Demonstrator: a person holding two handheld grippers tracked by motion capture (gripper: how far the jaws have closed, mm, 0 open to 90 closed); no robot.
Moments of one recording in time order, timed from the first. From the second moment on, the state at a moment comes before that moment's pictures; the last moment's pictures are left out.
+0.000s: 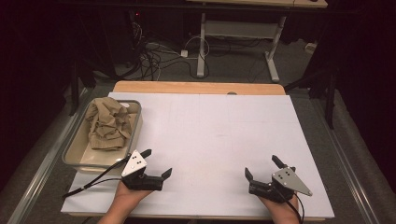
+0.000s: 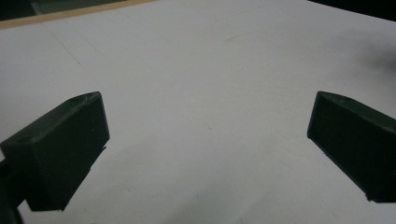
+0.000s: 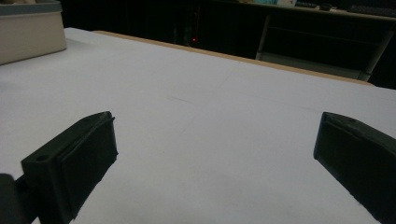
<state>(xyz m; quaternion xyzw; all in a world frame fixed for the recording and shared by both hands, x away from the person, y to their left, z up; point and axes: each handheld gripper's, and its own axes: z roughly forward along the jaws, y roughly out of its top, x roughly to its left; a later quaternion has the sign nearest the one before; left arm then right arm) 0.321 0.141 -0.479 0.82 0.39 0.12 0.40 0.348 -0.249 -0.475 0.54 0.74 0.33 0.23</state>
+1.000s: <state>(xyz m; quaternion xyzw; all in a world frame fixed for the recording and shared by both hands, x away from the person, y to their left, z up) 0.303 0.181 -0.477 0.77 0.36 0.18 0.50 0.272 -0.244 -0.468 0.40 0.67 0.49 0.38</state>
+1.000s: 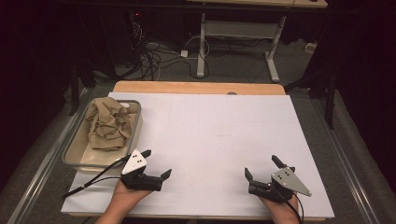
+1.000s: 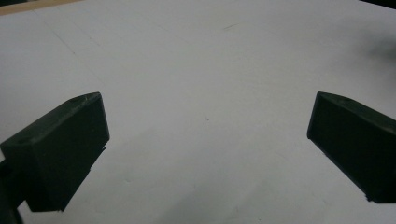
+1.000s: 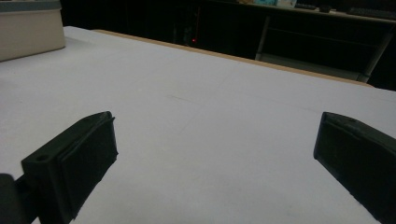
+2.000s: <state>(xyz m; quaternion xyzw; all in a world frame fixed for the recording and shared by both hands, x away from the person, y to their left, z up) 0.286 0.179 -0.440 0.78 0.33 0.16 0.50 0.274 -0.240 -0.470 0.40 0.68 0.49 0.37</state>
